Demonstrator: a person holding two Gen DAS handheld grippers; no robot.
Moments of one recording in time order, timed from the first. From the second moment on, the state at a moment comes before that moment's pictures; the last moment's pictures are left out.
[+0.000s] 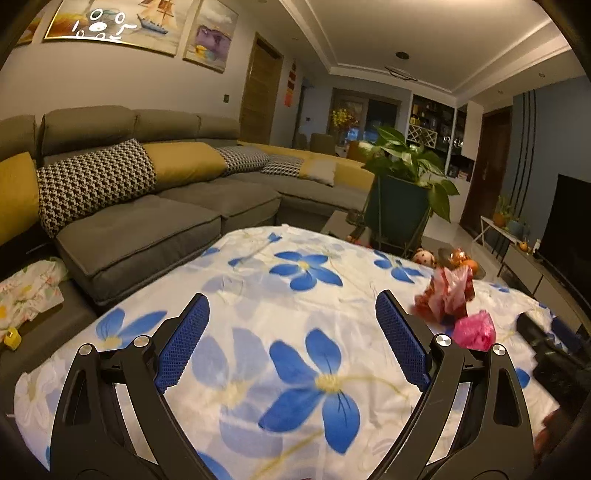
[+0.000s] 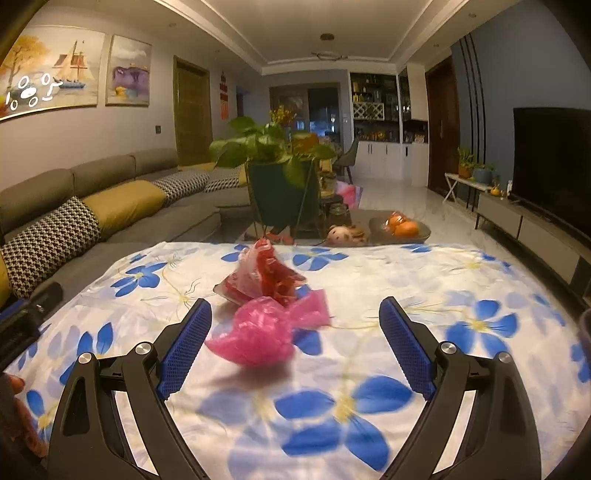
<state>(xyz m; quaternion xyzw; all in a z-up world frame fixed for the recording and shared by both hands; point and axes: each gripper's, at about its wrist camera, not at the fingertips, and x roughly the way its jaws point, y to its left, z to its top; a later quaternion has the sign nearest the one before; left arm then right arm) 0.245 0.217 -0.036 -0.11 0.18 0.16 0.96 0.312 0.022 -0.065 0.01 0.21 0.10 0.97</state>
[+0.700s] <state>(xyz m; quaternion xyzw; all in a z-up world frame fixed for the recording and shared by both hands) 0.296 0.165 -0.038 -0.09 0.19 0.07 0.97 0.338 0.001 -0.086 0.06 0.26 0.08 0.96</state>
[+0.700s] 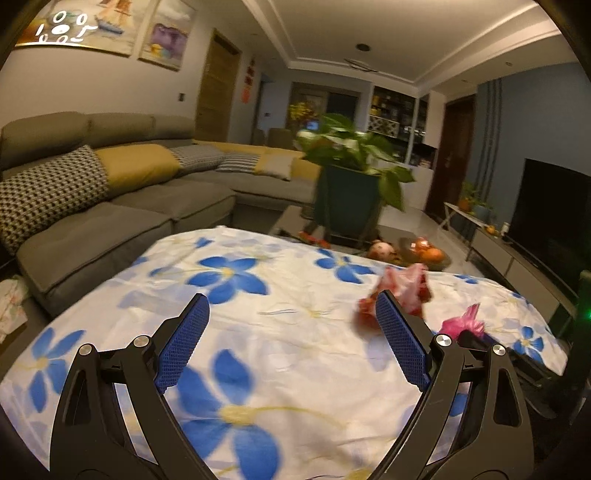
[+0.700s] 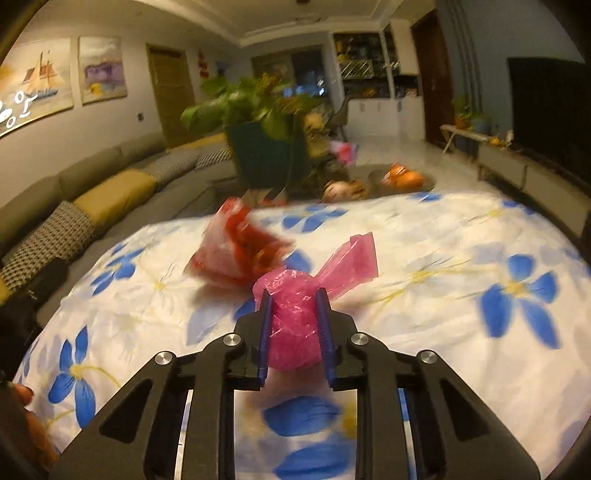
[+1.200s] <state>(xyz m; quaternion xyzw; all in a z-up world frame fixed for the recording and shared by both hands) 0.417 0.099 -0.064 -0.11 0.28 0.00 0.96 0.314 -0.054 -0.072 0.04 0.22 0.02 0.97</state>
